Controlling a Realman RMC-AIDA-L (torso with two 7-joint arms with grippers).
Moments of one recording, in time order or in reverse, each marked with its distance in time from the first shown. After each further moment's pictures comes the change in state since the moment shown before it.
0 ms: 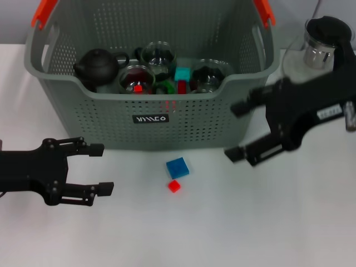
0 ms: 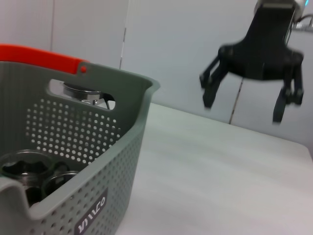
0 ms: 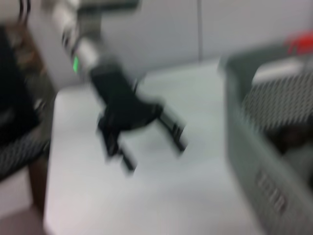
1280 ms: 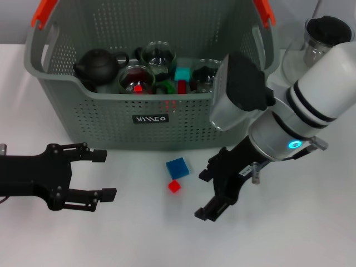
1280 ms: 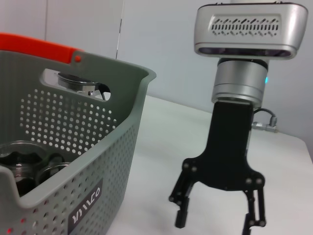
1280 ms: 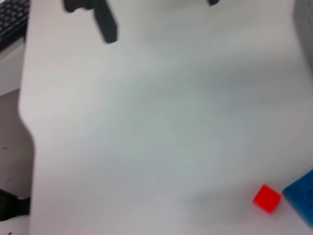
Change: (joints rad) left arm 0.007 -0.004 0.029 -0.007 0.003 -0.018 0.001; right arm 0.251 0.020 -0.425 0.592 -0.154 0.389 -0.010
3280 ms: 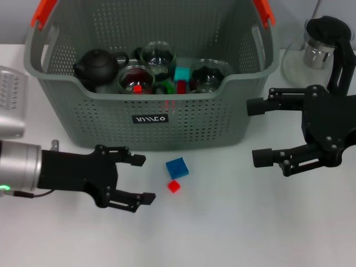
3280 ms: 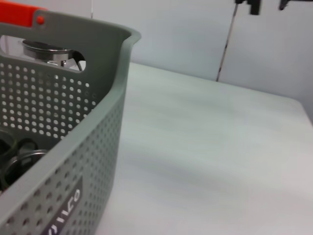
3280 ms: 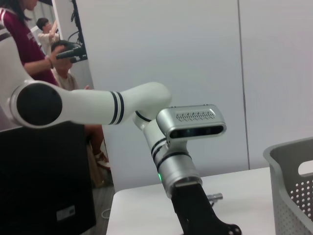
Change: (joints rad) left arm -0.052 -0.059 0.217 -0.022 0.000 -0.201 -0.017; right arm -0.316 -0.020 0.752 -0.202 0.391 -0.543 -0.454
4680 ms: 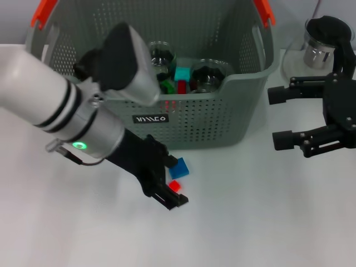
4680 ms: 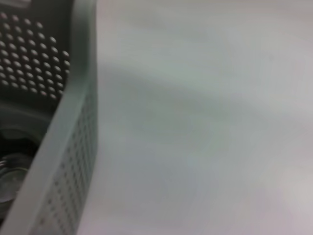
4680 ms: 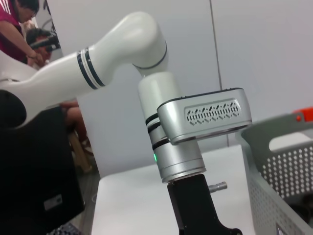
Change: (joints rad) left arm -0.095 -0.016 0.696 0.400 0.138 -0.142 -0.721; right arm 0.026 -0.072 0.014 -0.011 -0.029 -0.001 0.113
